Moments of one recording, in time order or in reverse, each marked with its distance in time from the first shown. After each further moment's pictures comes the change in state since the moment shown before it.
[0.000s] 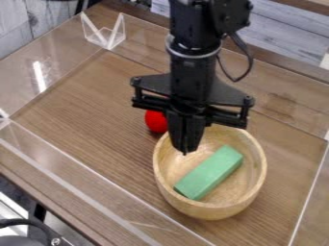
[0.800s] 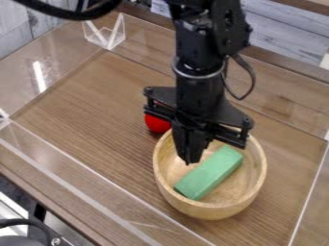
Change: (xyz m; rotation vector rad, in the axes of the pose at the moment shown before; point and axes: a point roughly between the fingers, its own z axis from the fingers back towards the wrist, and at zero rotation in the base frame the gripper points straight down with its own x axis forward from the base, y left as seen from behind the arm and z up) arm 0.003 -0.007 -0.021 -0.016 0.004 -0.198
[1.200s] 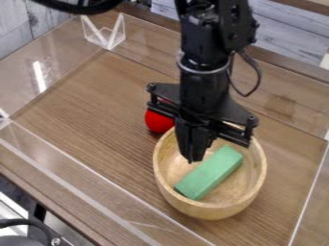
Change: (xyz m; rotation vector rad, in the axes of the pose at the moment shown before) arm -0.002 -0.003 0.005 0.001 0.019 -0.020
